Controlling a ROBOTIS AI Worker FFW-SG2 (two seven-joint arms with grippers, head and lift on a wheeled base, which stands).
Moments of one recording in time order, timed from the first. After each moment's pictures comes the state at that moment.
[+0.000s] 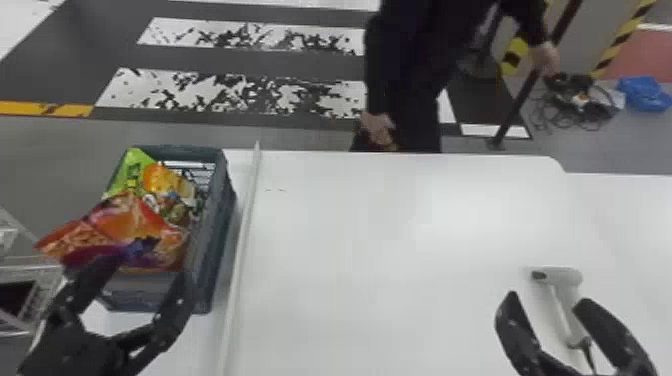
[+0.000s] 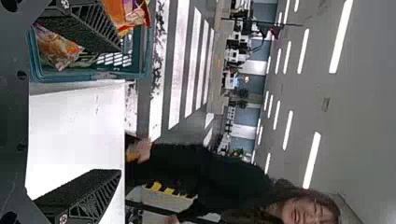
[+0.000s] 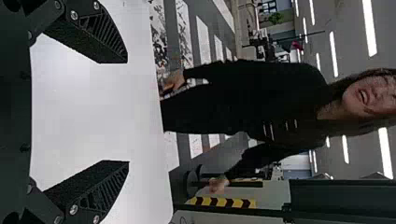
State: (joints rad) left arm 0.94 0.24 0.09 -2.24 0.33 -0.14 -0.17; right arm 1.16 -0.05 -0.06 -2.48 -0.20 0.02 -0.01
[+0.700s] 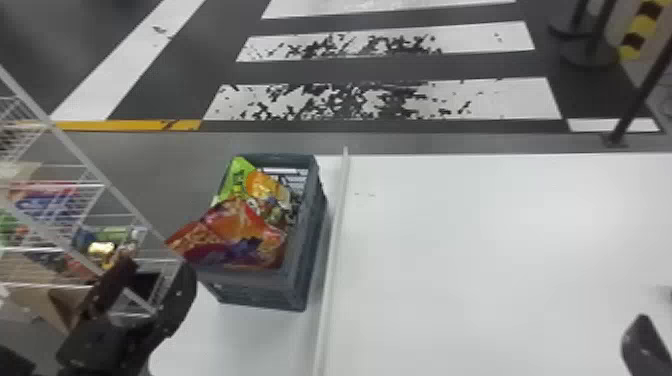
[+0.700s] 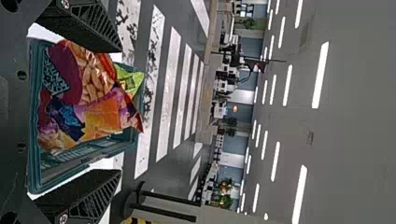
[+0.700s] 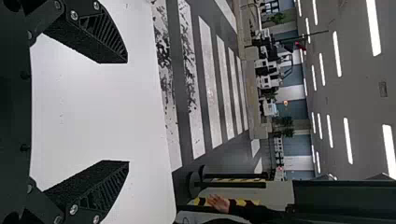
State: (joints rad) left arm 0.91 0.16 0.41 -2.11 0.52 -0.18 -0.38; right arm 1.16 -0.06 -0.06 -2.47 -0.20 0.03 -0.01
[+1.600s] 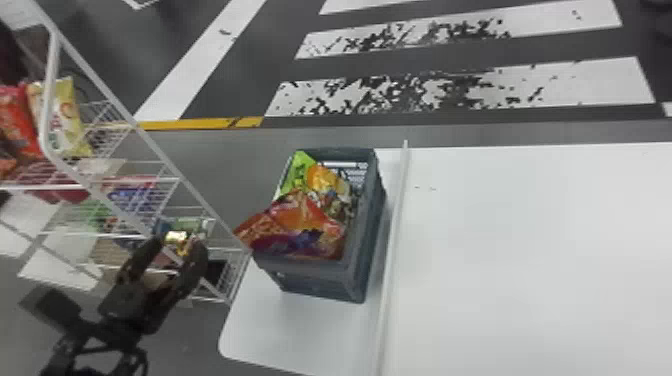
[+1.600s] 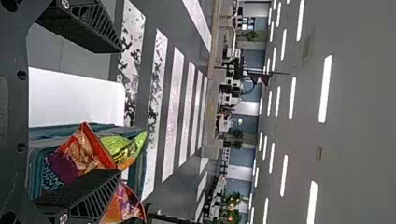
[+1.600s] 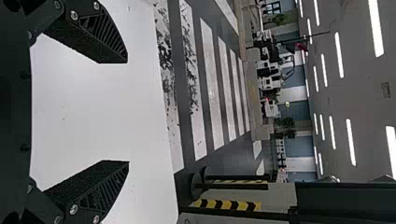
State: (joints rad) left arm 0.69 0.21 0.66 -1.86 0.55 -0.05 -0.60; right arm 1.16 -0.06 -0.05 -2.48 -0.19 0.04 -0.01
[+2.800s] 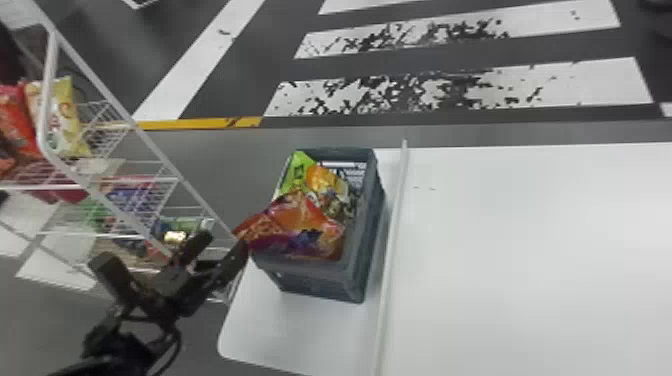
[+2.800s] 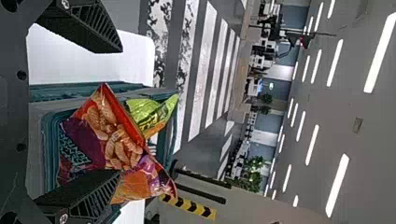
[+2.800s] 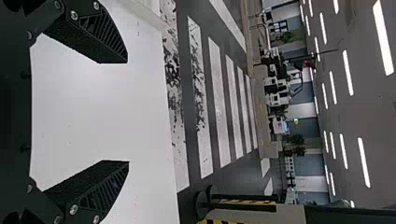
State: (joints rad) left arm 0.53 0.28 0.56 -1.72 0.50 0.11 -0.71; right arm 1.19 -0.06 0.01 -2.55 -0.15 0.11 0.03
